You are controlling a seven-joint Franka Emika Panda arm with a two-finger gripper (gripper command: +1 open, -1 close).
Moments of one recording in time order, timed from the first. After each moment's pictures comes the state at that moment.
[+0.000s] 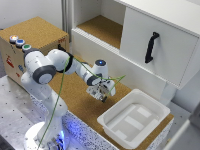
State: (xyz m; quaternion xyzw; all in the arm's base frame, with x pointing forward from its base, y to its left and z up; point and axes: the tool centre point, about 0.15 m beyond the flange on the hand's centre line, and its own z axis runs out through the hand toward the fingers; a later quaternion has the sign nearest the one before) arm 0.383 -0.099 0.203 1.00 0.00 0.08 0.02
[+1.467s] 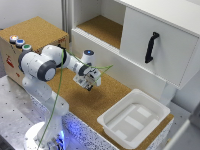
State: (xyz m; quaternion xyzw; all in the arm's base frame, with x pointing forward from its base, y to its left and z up) arm 0.381 0.040 0.208 1.00 -0.04 0.07 -0.01
